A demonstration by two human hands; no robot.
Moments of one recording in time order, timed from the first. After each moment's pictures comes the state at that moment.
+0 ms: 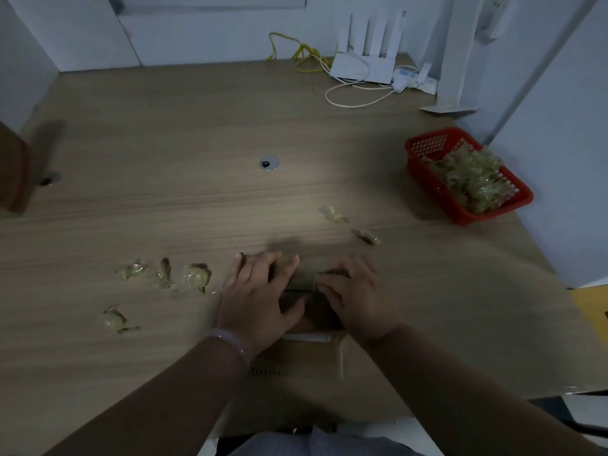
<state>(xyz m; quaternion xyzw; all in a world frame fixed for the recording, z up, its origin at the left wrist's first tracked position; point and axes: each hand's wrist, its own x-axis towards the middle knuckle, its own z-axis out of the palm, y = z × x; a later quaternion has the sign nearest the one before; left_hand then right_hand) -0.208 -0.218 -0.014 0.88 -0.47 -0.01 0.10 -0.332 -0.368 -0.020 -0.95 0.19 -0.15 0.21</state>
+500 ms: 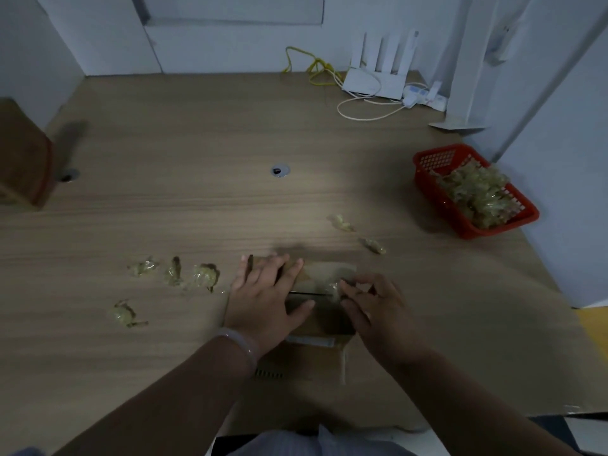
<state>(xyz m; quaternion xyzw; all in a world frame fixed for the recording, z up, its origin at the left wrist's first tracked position) -0.209 -0.213 -0.018 0.89 -0.45 0.00 0.09 -0.365 -0.367 -0.023 -0.94 0.22 -0.17 0.22</state>
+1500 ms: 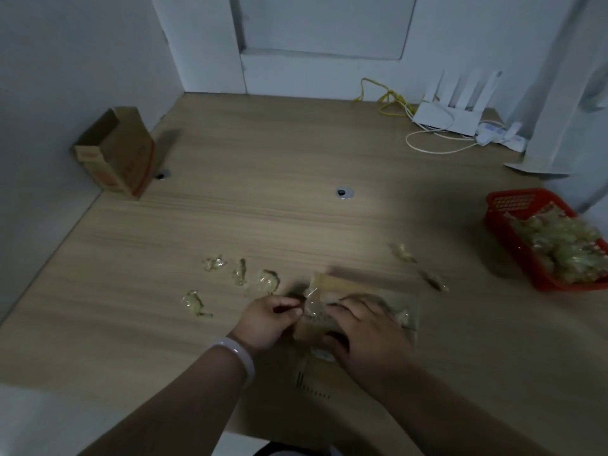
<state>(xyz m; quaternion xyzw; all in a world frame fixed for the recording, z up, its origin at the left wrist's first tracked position) -0.167 -0.140 -0.019 0.82 -0.09 -0.30 0.48 -0.295 -0.295 -0.004 -0.99 0.09 -0.02 0.14</state>
